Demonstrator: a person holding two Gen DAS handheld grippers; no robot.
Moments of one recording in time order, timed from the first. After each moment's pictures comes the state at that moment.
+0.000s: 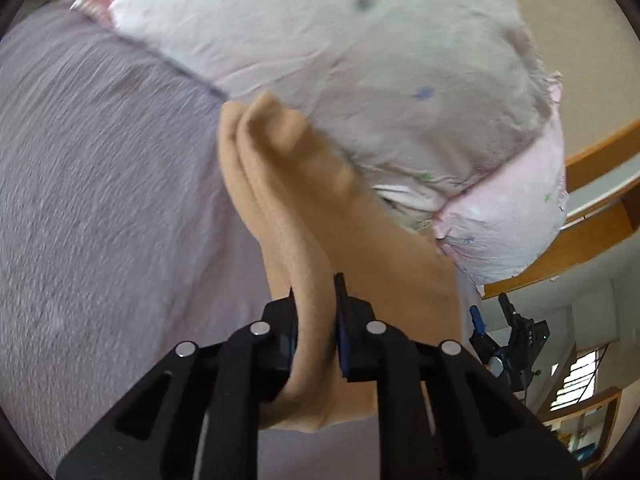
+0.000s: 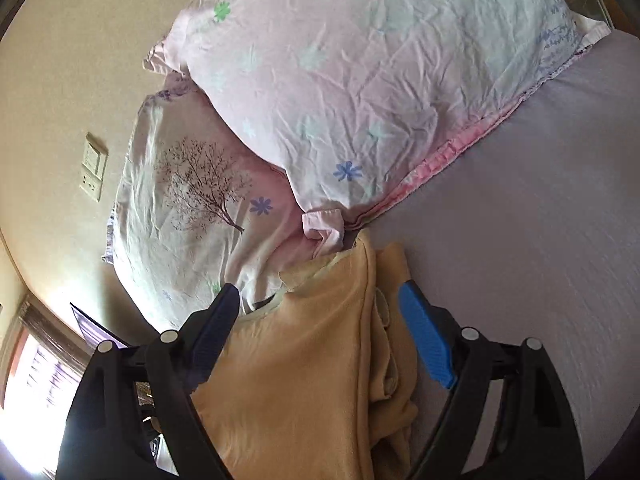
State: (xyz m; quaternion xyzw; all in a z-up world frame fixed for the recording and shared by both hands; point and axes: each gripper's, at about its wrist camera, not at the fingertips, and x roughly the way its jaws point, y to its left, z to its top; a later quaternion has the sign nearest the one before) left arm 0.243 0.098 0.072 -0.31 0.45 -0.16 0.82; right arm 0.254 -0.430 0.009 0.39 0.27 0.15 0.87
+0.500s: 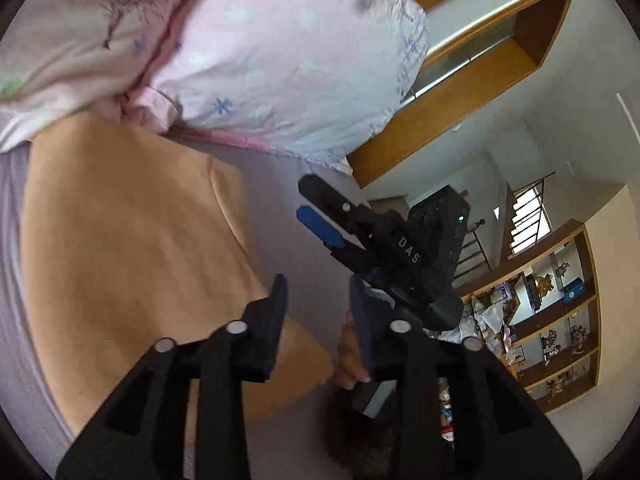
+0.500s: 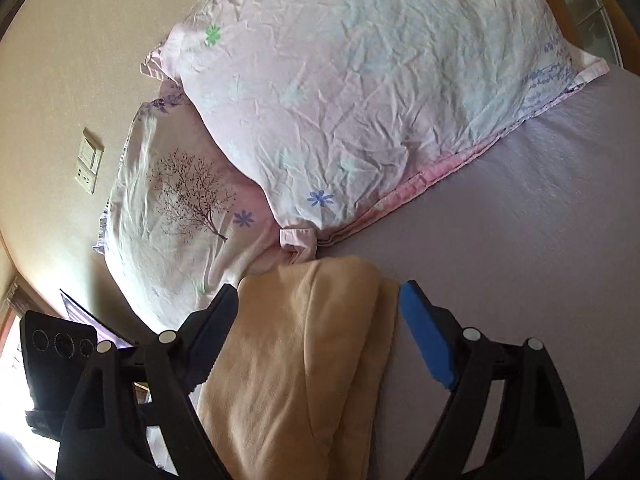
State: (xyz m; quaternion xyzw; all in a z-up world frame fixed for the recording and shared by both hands) left arm 0.247 -0.173 0.098 -0.20 0.46 -0.43 0.75; right arm 0.253 -0.466 0.015 0.36 0.31 0.15 0.87
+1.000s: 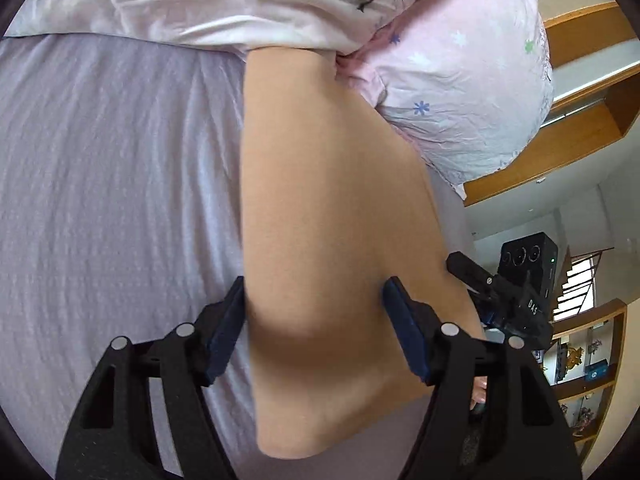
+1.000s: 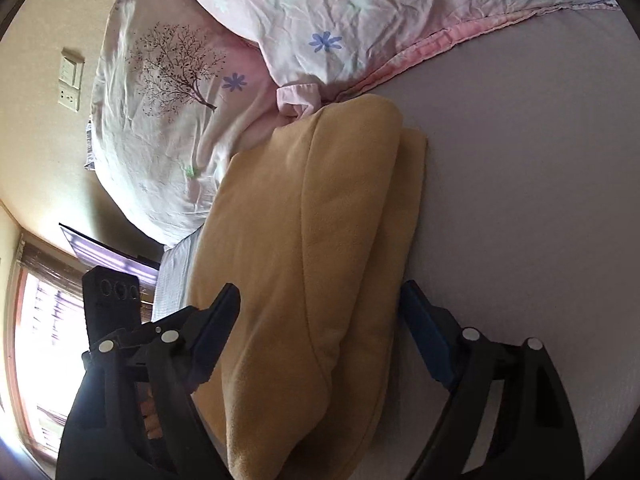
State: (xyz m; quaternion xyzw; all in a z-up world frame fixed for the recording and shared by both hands) left arm 0.280 -0.118 0.008 -0.24 0.53 -0.28 0.77; right arm 0.253 -0.424 -0.031 0.32 0.47 0.22 0.79
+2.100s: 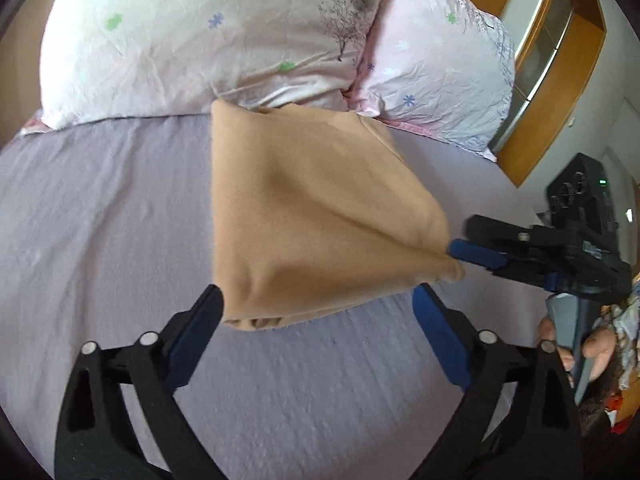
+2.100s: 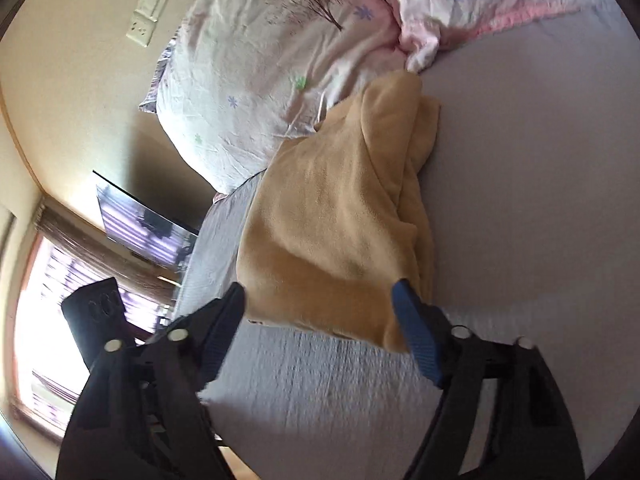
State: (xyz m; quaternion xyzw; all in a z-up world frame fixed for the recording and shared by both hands) left arm 0.115 -0.029 0.046 -0.04 0.42 -0.18 0.89; right arm 0.124 -0.319 0.003 0.27 0.42 0.27 0.82
